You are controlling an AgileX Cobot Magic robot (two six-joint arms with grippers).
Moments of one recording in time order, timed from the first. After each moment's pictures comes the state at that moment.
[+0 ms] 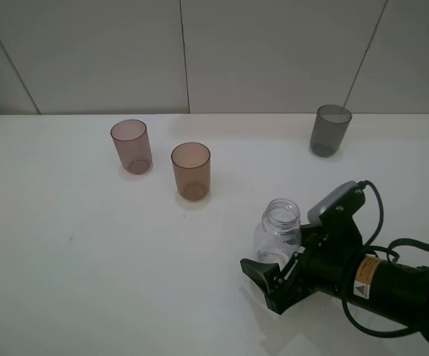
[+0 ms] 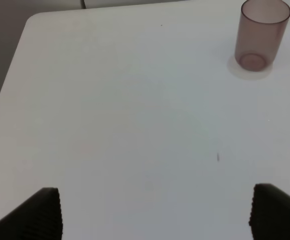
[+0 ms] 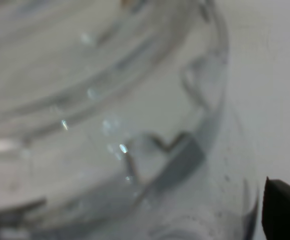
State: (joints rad) left arm -0.09 -0.01 -0.50 0.11 1.06 -0.02; right arm 0.66 1.98 -0.12 -0.14 -1.21 0.12
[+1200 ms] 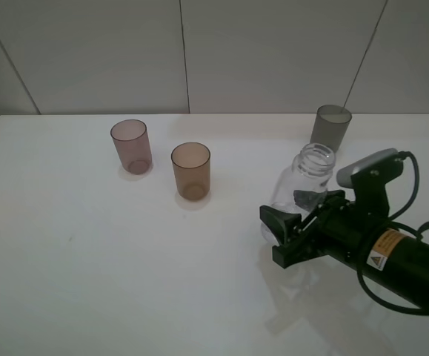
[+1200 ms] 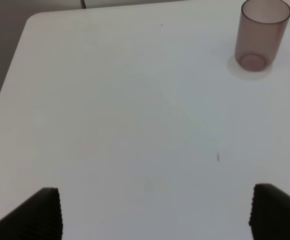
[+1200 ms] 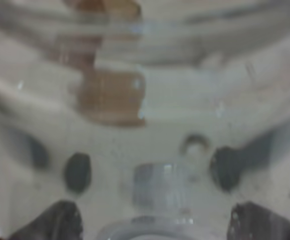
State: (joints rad) left arm -0.09 -0.01 -0.50 0.11 1.06 -0.02; right arm 0.66 1.73 -0.13 0.05 -1.15 0.12
